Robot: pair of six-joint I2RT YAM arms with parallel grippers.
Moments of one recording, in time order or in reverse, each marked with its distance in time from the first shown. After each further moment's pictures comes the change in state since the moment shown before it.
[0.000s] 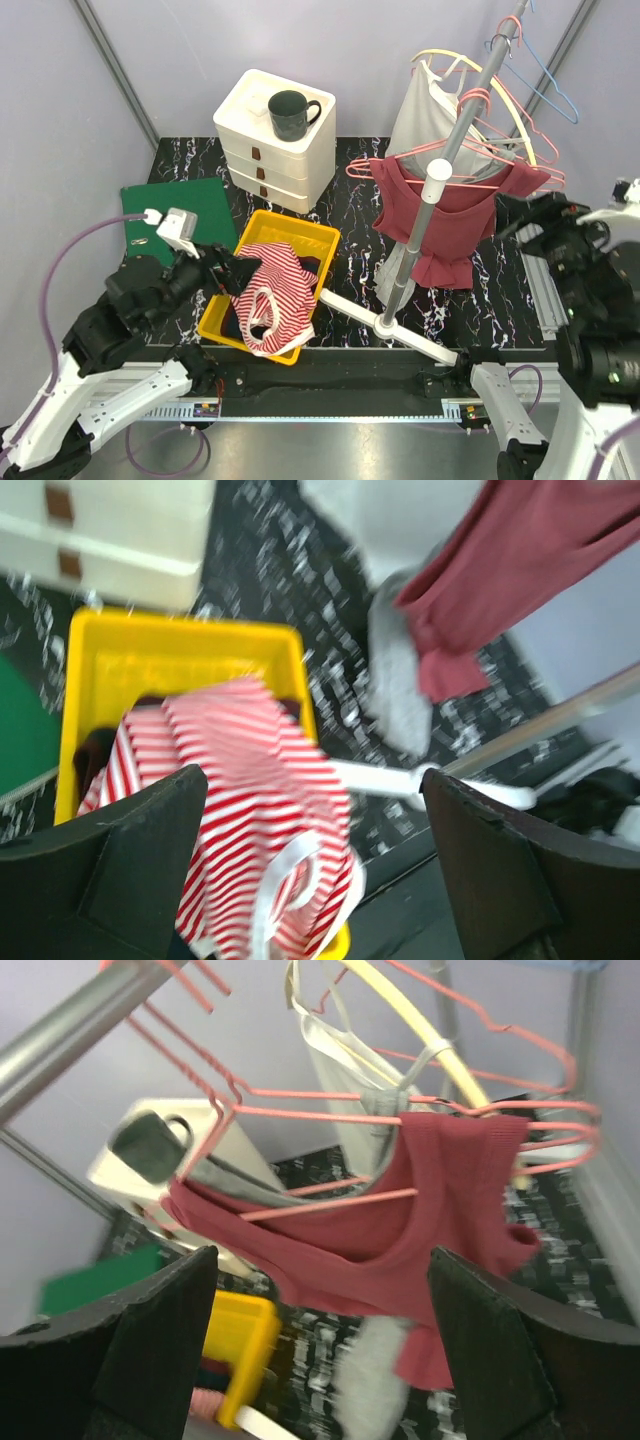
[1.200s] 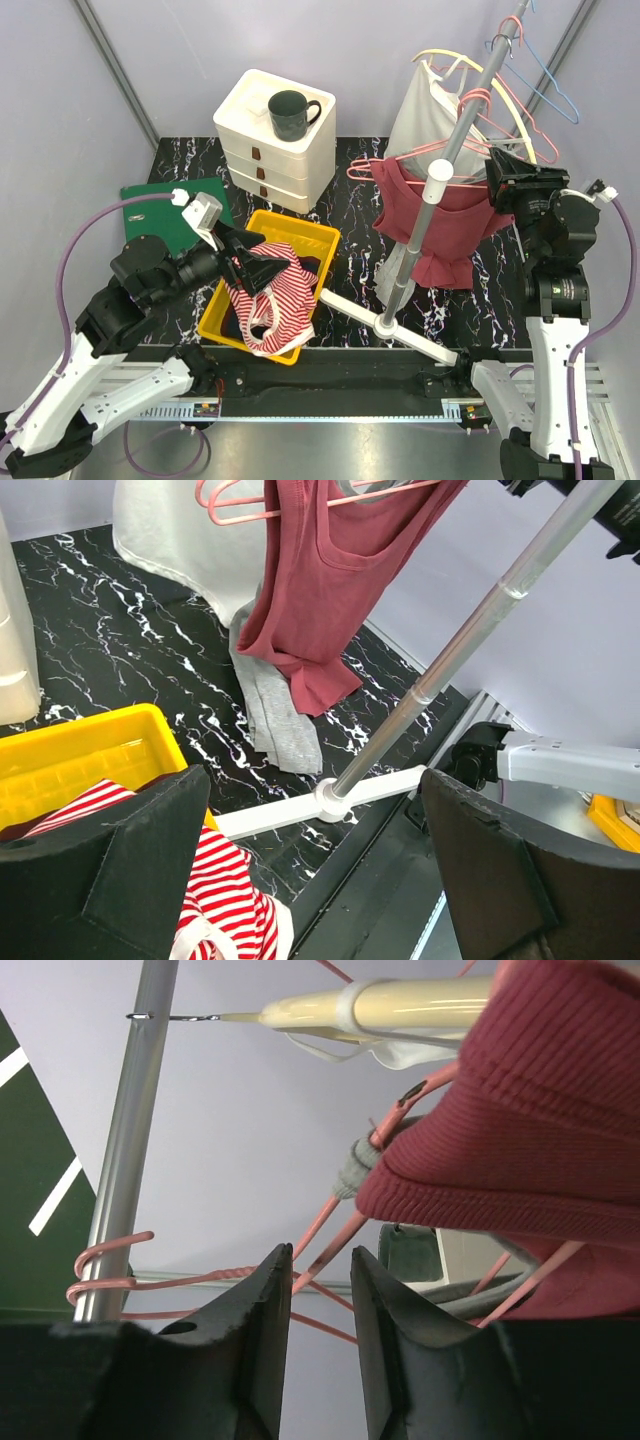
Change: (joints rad) left arm 0.000 0.131 0.095 0.217 0.350 0.088; right arm 0.000 0.082 -0.486 0.621 0.051 1.167
